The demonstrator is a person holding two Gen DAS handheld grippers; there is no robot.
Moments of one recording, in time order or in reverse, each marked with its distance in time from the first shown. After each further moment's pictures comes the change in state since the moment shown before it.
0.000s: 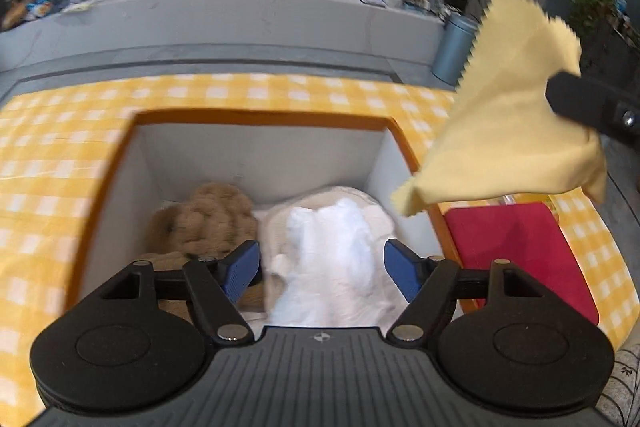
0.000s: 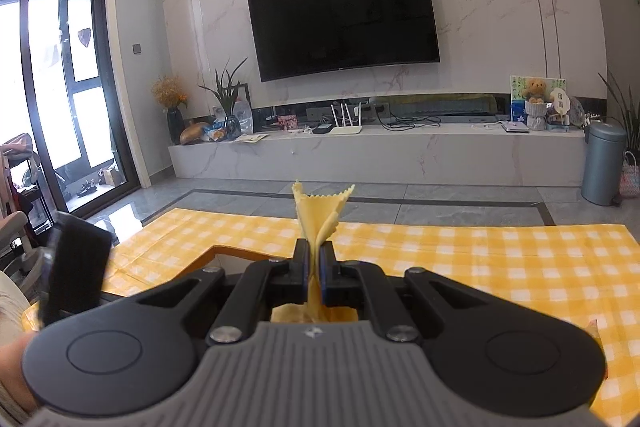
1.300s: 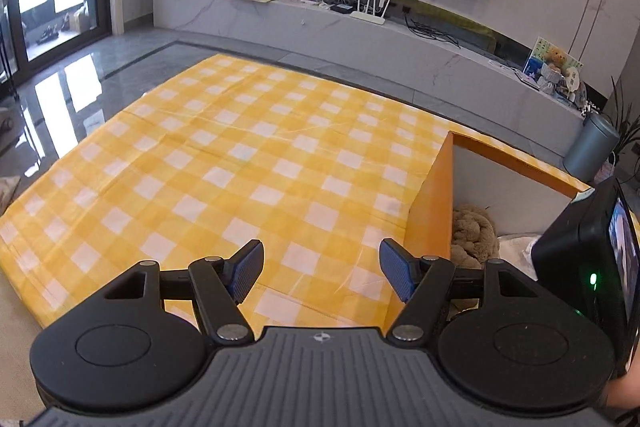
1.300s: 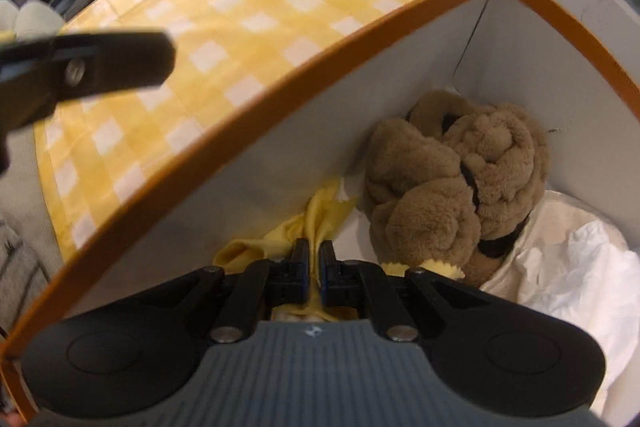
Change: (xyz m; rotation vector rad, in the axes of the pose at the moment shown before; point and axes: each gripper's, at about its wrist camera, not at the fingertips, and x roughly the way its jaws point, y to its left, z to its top) left arm -0.079 0.151 -0.051 -0.331 -0.113 0.311; right arm 0.203 0.167 -0.101 -0.373 0.854 0.212
